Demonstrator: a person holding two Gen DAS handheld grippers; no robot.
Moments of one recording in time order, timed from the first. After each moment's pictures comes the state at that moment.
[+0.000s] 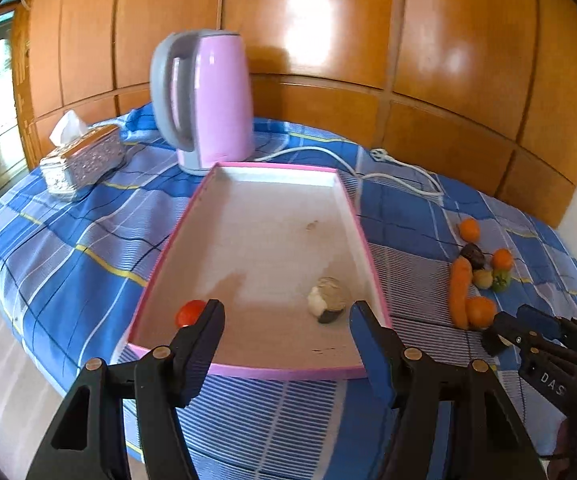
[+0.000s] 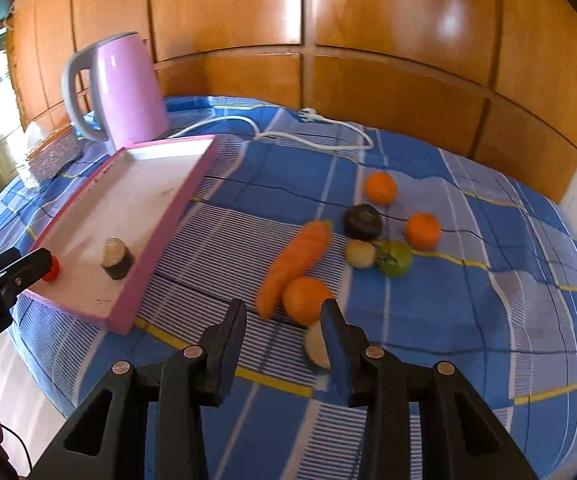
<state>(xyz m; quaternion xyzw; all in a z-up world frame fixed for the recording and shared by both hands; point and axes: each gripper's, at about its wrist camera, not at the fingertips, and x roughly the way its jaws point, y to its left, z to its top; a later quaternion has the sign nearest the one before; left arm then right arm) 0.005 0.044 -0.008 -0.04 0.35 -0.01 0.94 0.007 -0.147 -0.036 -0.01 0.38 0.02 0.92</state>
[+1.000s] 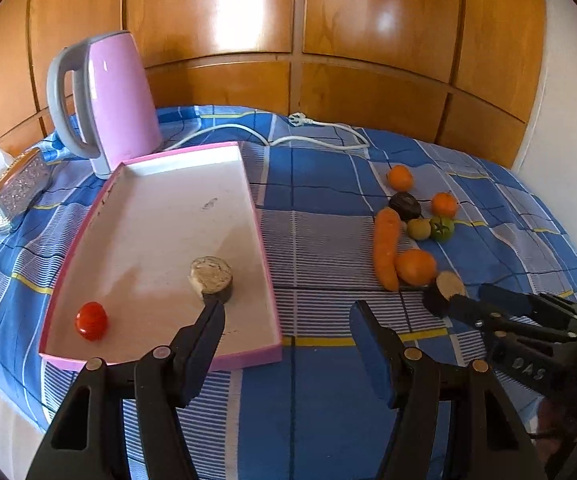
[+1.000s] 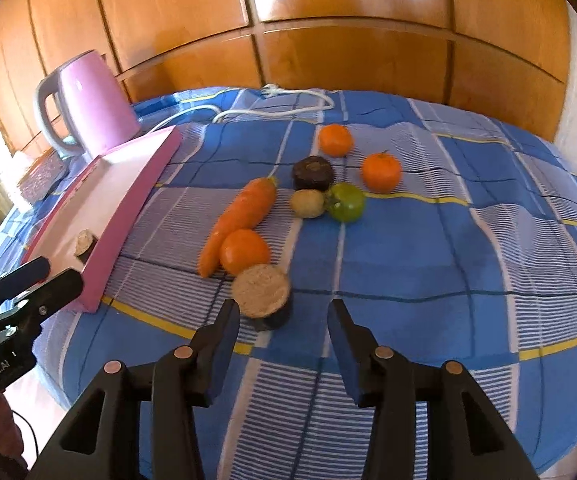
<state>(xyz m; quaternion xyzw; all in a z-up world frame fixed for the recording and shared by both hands) 0.011 -0.026 -0.023 0.02 0.38 -0.11 0.92 -0.006 -0.195 -0.058 0.06 0.41 0.02 0.91</state>
